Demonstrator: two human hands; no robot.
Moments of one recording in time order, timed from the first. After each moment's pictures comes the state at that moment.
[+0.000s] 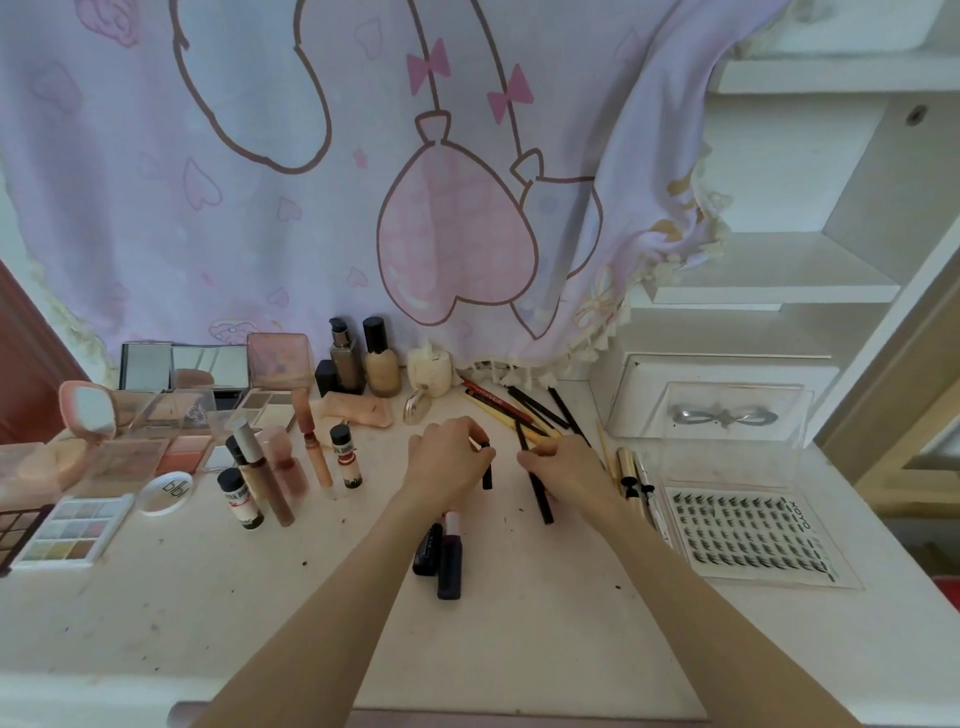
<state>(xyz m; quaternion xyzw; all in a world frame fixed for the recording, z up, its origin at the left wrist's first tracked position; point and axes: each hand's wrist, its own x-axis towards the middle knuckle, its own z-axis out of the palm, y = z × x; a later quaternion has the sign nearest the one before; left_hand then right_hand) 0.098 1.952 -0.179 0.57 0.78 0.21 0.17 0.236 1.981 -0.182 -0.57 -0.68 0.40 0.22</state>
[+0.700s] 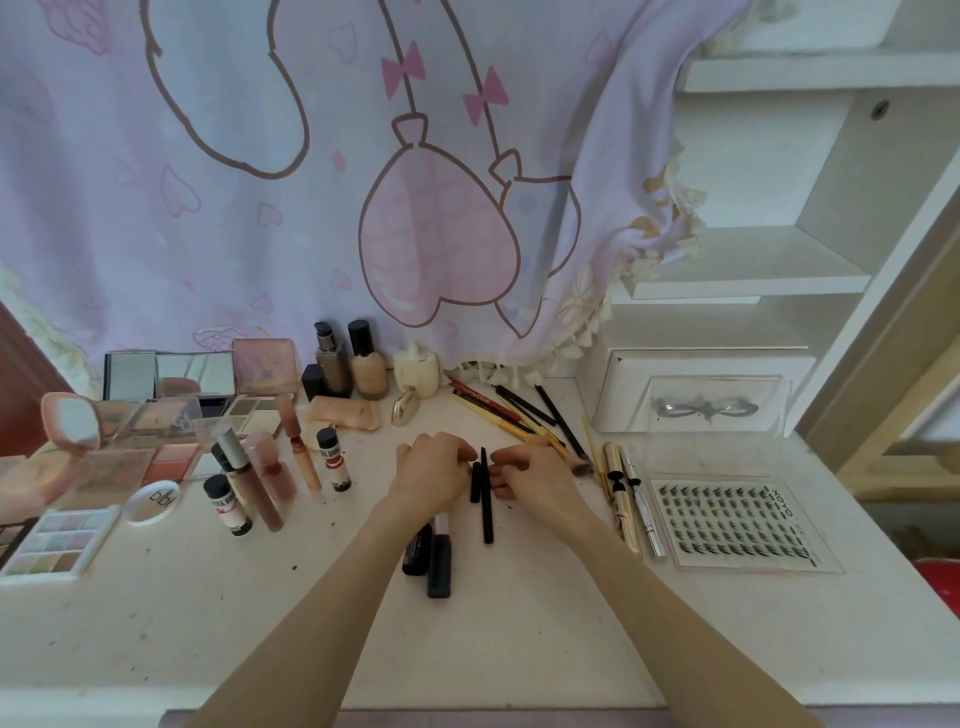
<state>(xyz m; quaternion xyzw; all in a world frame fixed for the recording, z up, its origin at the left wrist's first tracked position) 0.093 1.954 -0.195 0.61 0.77 0.13 0.14 0.223 1.972 -0.201 -0.53 -0.62 0.51 0.26</state>
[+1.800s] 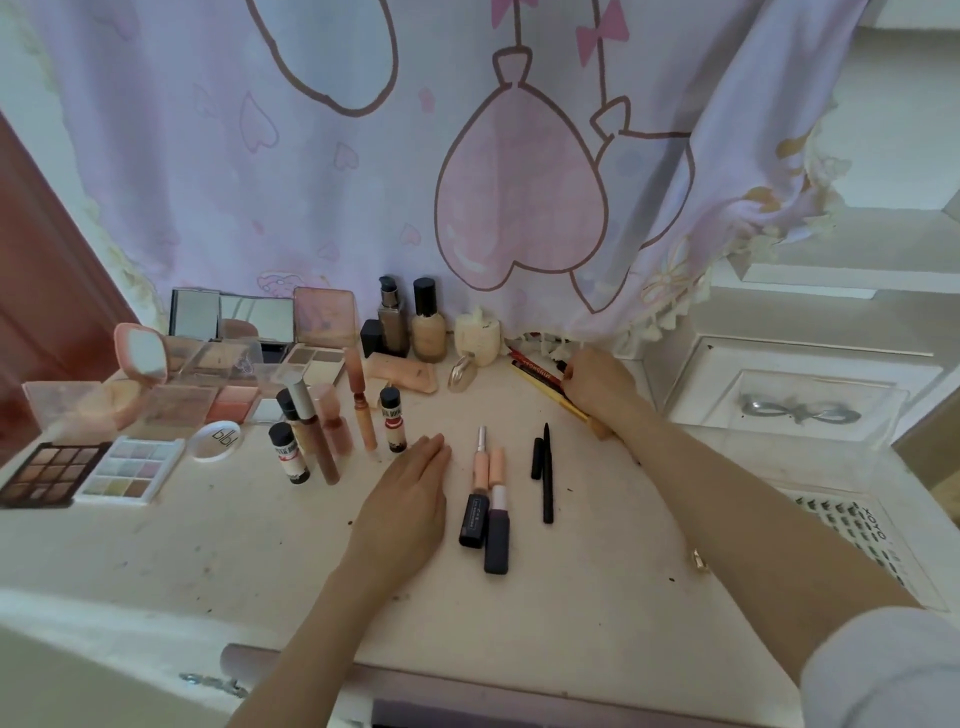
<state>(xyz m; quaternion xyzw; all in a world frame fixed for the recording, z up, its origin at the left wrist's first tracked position) 0.034 1.867 -0.244 0.65 0.74 0.19 0.00 0.193 2.075 -0.193 -0.56 -0.81 0.11 0.08</state>
